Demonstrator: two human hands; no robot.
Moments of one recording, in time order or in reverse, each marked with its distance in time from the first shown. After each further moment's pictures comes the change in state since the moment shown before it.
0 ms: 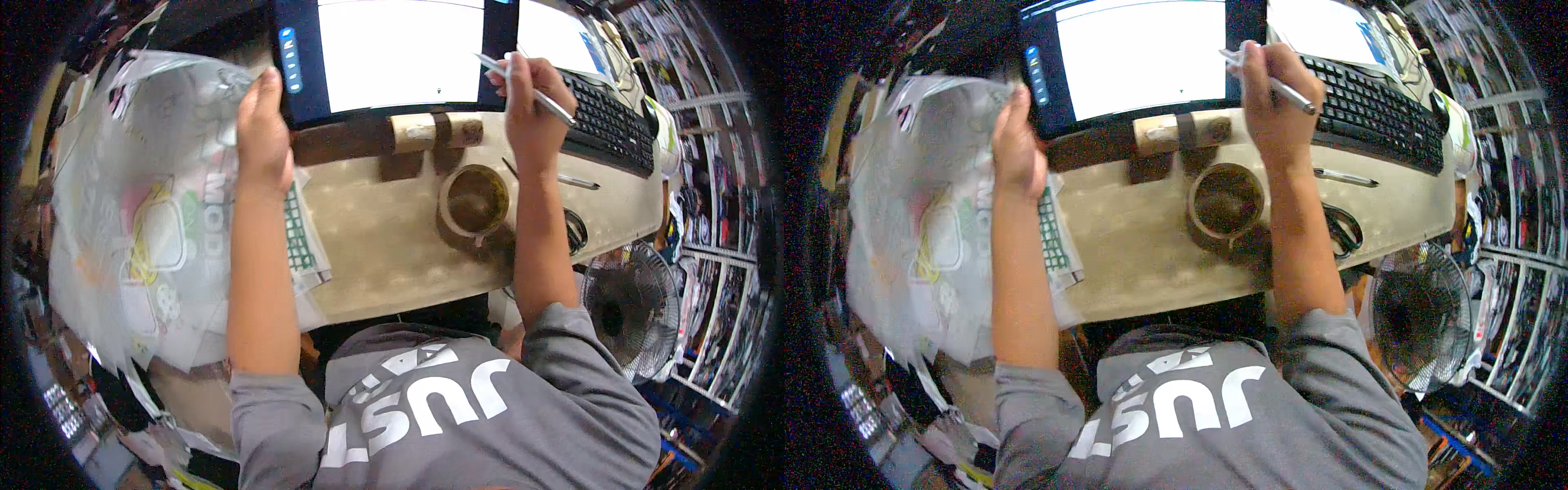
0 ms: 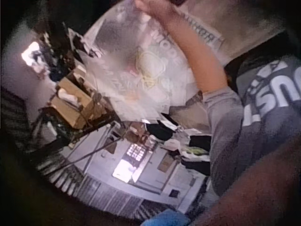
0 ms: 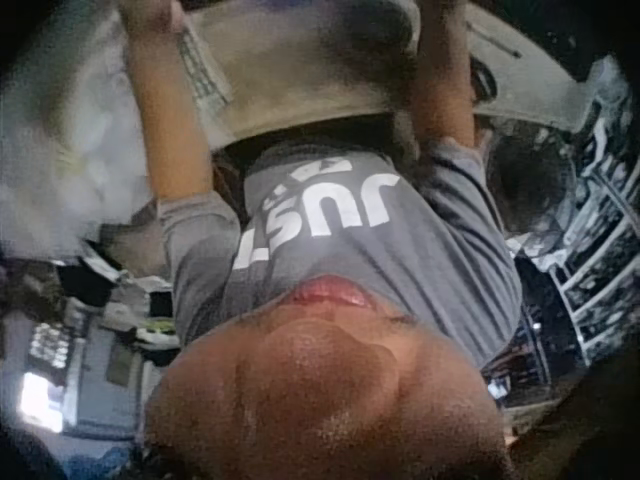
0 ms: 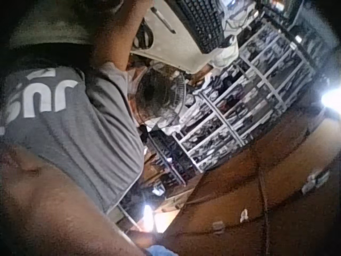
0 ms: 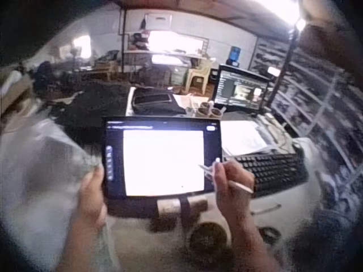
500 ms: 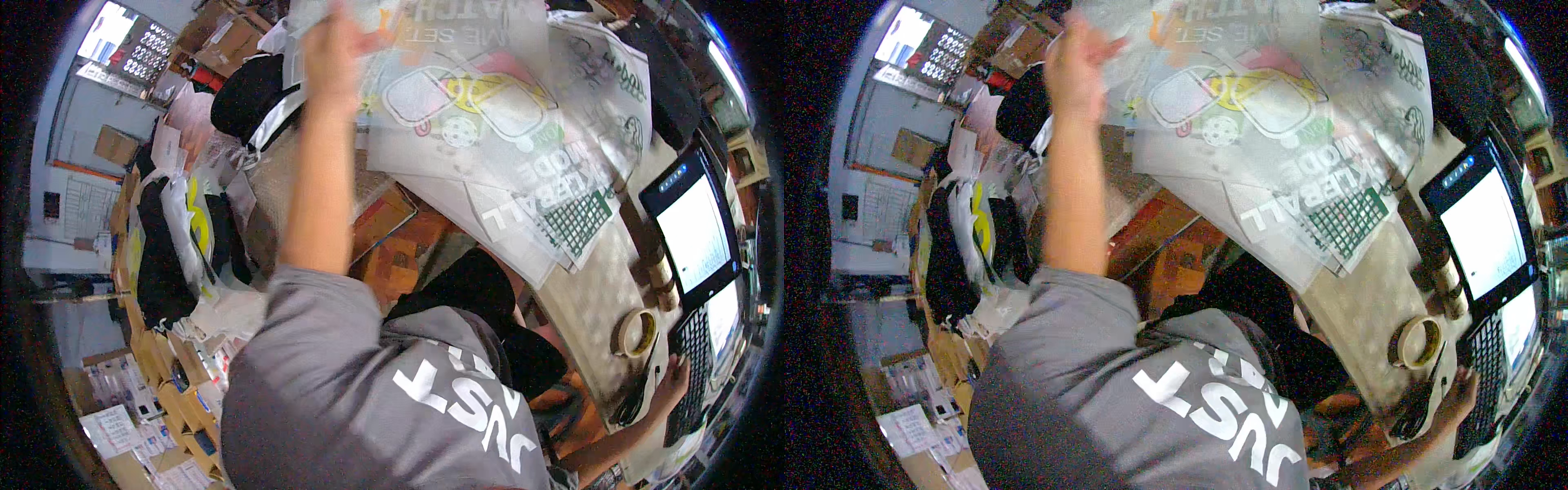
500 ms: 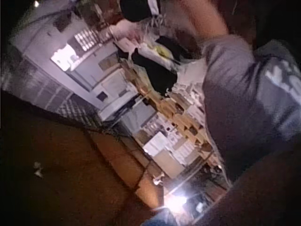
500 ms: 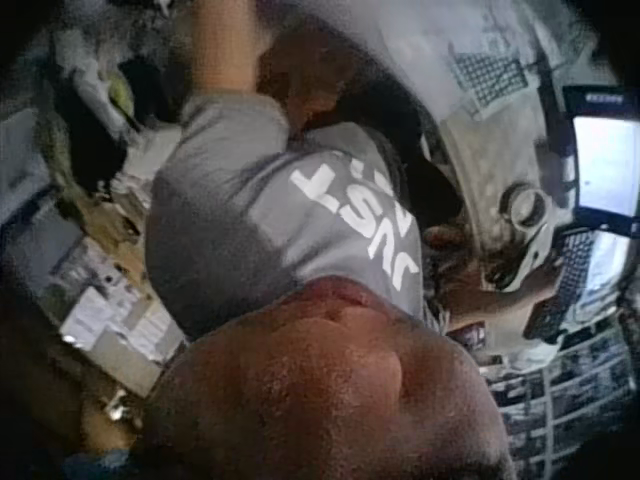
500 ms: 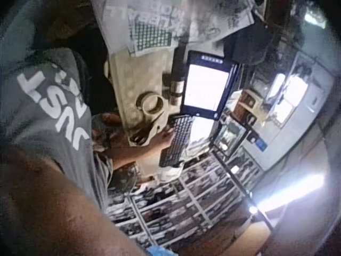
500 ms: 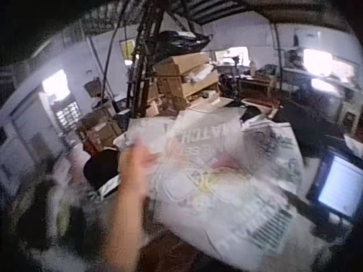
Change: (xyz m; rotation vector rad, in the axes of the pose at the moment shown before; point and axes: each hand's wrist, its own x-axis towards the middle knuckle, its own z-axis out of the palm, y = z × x) left_hand -0.199 0.210 -0.266 0.519 0.806 0.676; right_hand -0.036 0.108 -0.143 -0.127 -0.533 0.308
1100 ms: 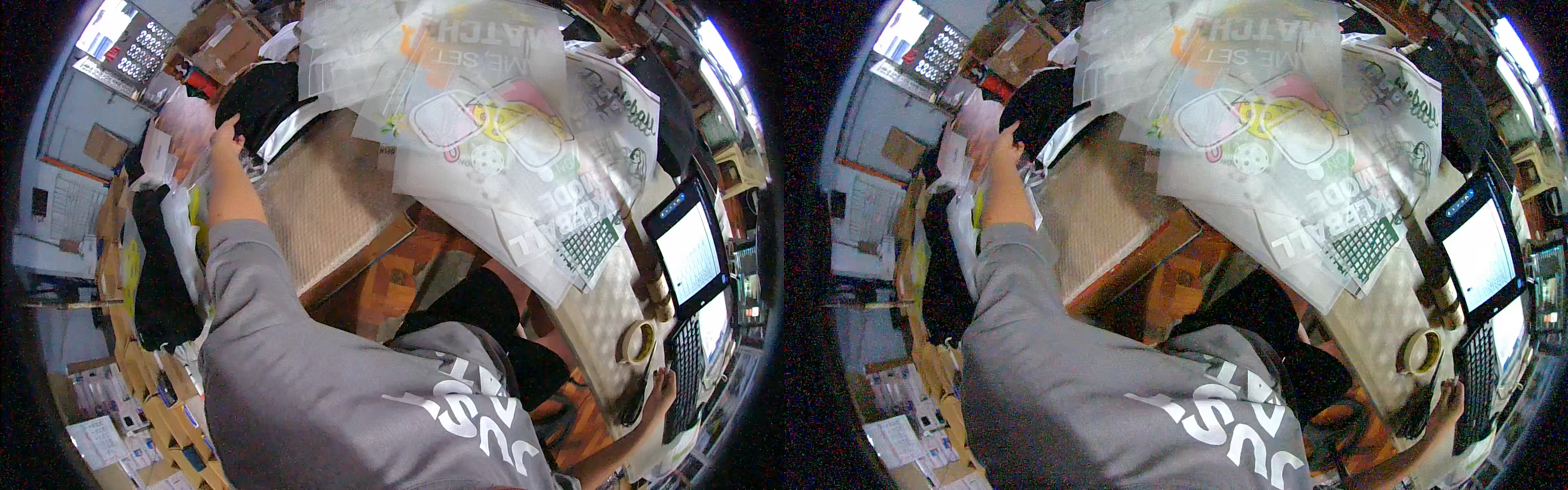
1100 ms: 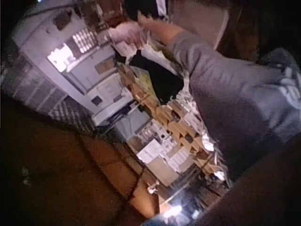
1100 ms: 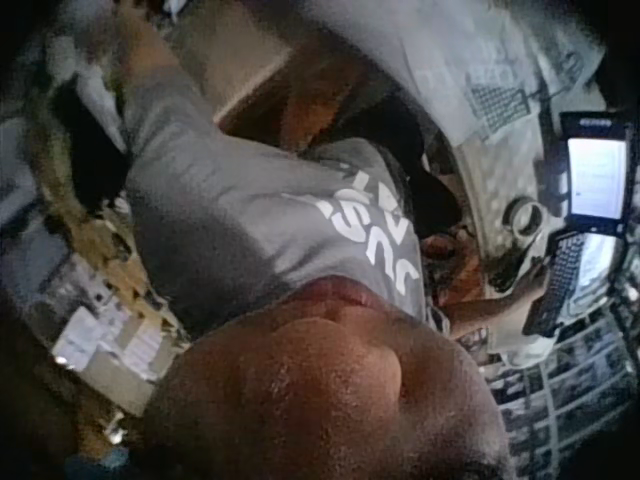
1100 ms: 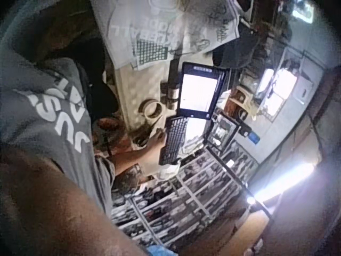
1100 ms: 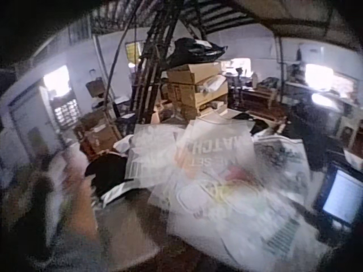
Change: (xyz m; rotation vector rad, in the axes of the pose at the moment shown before) left_hand 0.085 -0.144 -0.414 0.266 0.845 -0.877; right_hand -0.019 -0.017 -0.002 -0.094 -0.232 0.046
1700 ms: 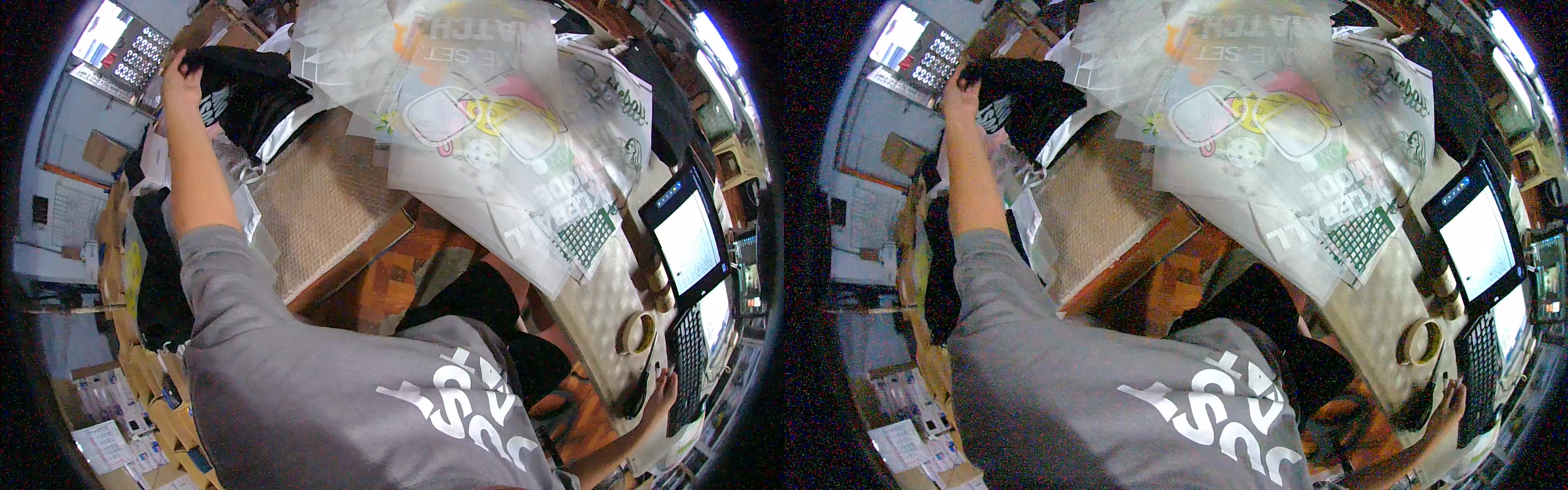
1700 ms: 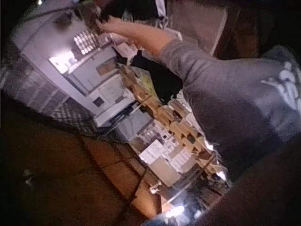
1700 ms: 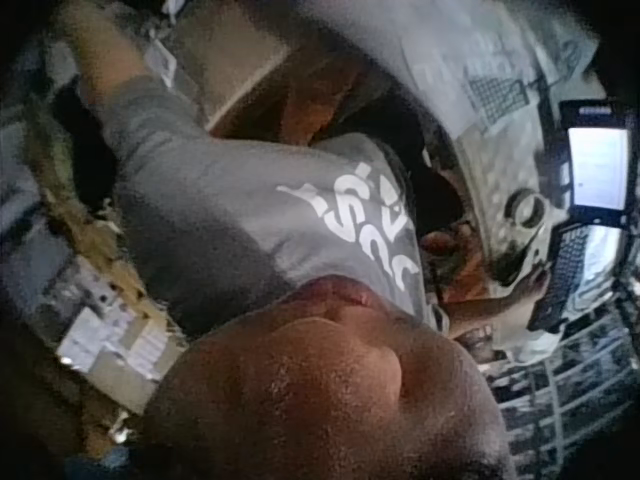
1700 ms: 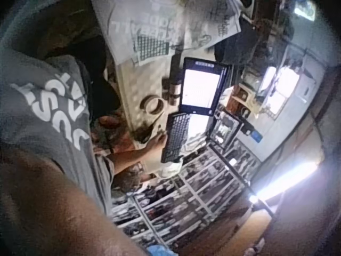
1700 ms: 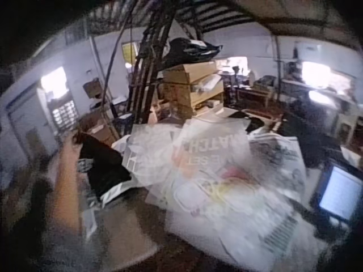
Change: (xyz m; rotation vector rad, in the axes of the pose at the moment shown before) left_hand -0.091 0.149 0.043 -0.603 -0.498 0.520; right_hand -0.035 0.003 -0.016 0.017 0.135 -0.013
